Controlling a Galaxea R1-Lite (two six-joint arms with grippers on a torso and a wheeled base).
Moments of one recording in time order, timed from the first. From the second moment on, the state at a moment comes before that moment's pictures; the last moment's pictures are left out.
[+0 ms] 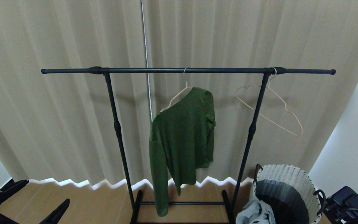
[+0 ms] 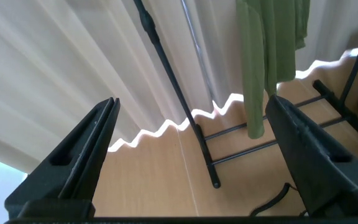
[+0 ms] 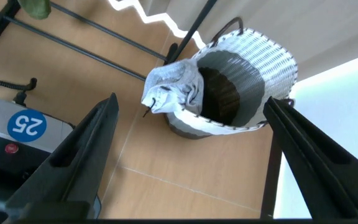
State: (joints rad) left arm -0.16 0.93 0.00 -0.68 0.02 0.34; right arm 0.46 1.19 -0.05 -0.43 -0.33 -0.10
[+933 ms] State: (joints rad) left arm -0.16 0.94 -0.01 -0.68 0.02 0.34; right arm 0.45 1.17 -0.05 -0.43 -0.33 -0.11
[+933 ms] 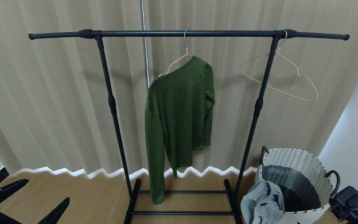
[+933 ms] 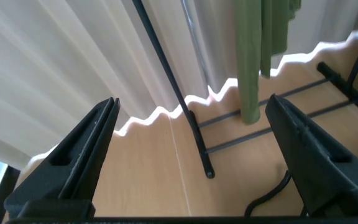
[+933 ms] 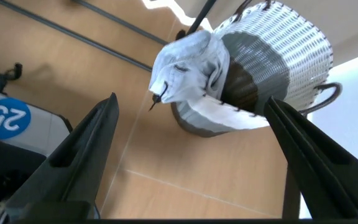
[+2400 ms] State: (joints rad) left arm -0.16 0.95 0.00 -0.68 0.02 0.34; right arm 0.42 1.17 0.00 -0.42 -0.37 -0.12
